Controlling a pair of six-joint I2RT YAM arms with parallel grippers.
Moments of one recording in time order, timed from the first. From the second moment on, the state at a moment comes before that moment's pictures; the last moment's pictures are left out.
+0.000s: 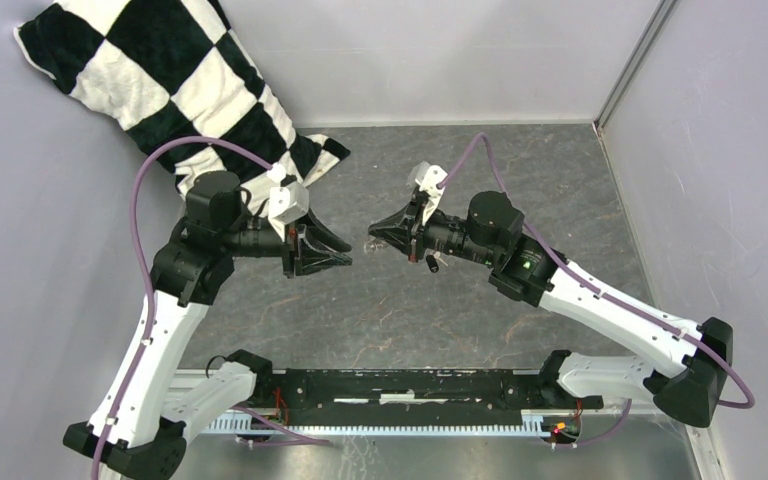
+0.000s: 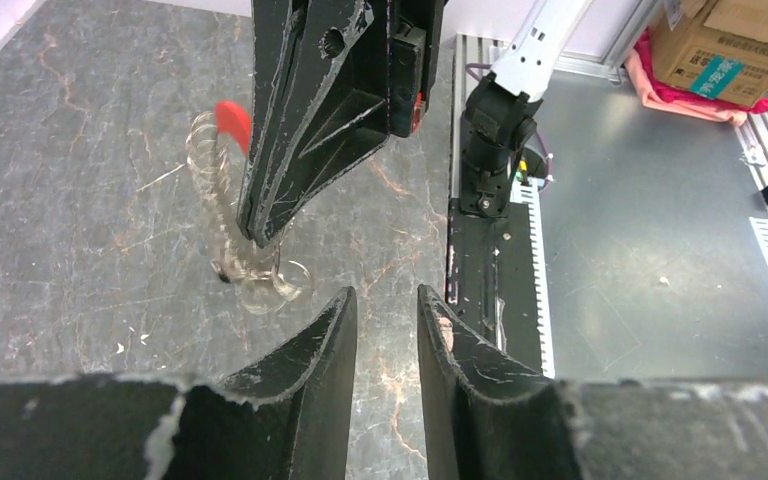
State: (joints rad) left arm -0.36 0.91 1.22 -0.67 1.10 0.24; right arm 0.93 1.16 1.06 0.09 -0.28 0.09
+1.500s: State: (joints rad) left arm -0.36 0.87 1.11 -0.60 1.08 0.25; right arm 0.93 1.21 1.10 0.11 -0.57 0.05
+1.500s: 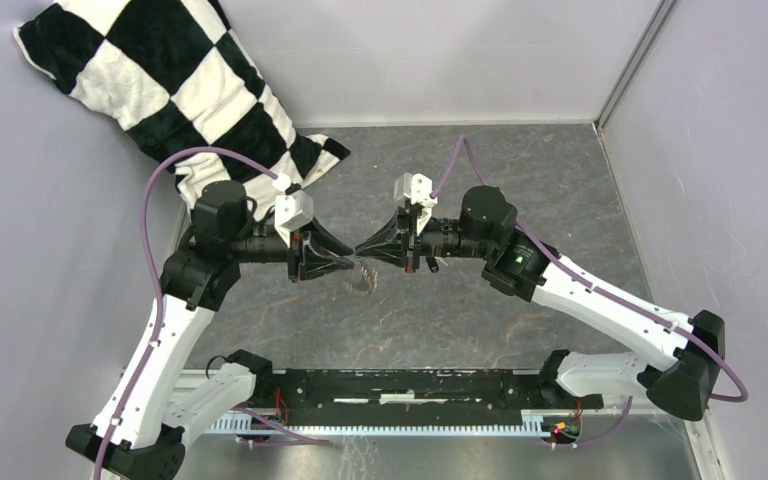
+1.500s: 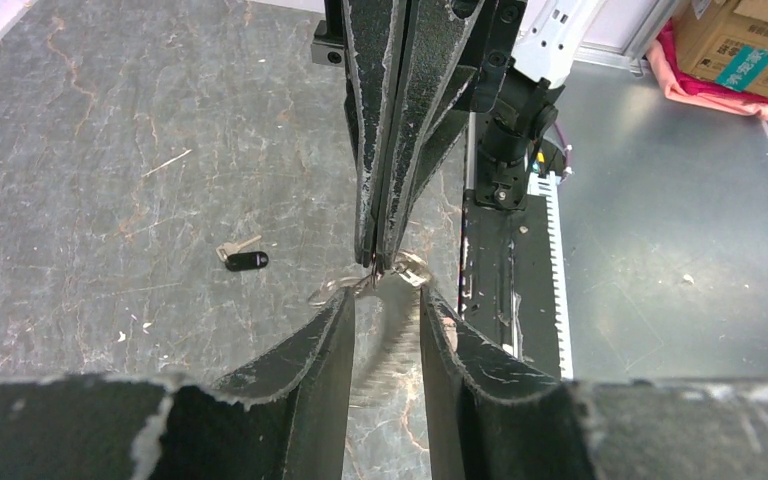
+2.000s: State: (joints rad) left arm -0.36 0.88 1.11 -0.59 1.08 0.22; right arm 0.93 1.22 1.10 0.18 -0.63 0.10
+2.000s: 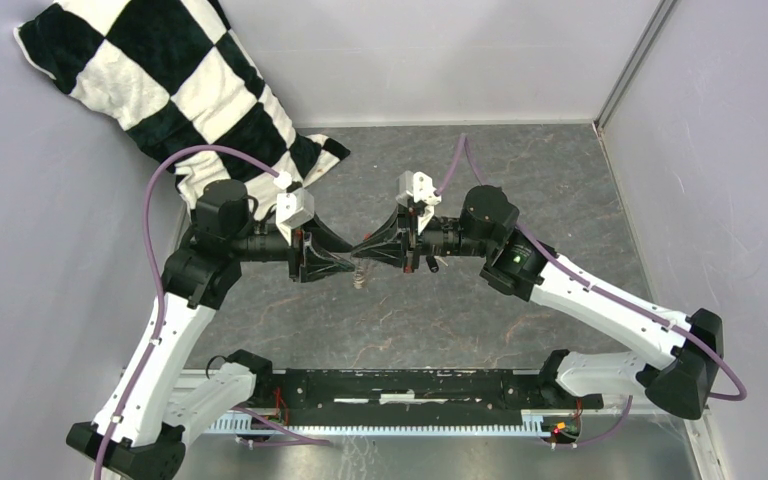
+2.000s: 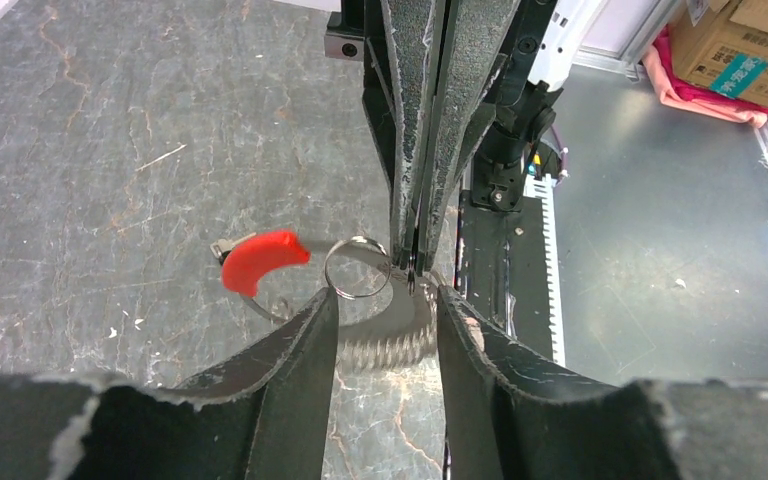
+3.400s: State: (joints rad) left arm -0.36 0.90 1.12 -0.60 1.16 0.20; right arm 0.92 1.23 1.10 0.20 -0.68 0.12
